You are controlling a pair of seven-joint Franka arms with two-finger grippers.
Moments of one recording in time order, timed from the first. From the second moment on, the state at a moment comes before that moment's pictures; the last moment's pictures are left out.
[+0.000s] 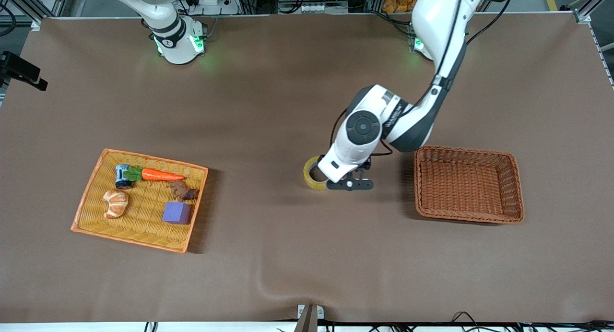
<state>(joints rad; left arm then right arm) -0.58 0.66 -0.08 -1.47 -0.04 2.09 -0.61 0.06 -0.06 -0.16 -1.51 -0.02 1.38 -0.01</state>
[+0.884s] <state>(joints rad) -0.63 0.79 -0.08 -1.49 -0.04 2.20 -0.61 0.09 -0.05 -0.18 -1.51 -0.02 1.45 -0.01</state>
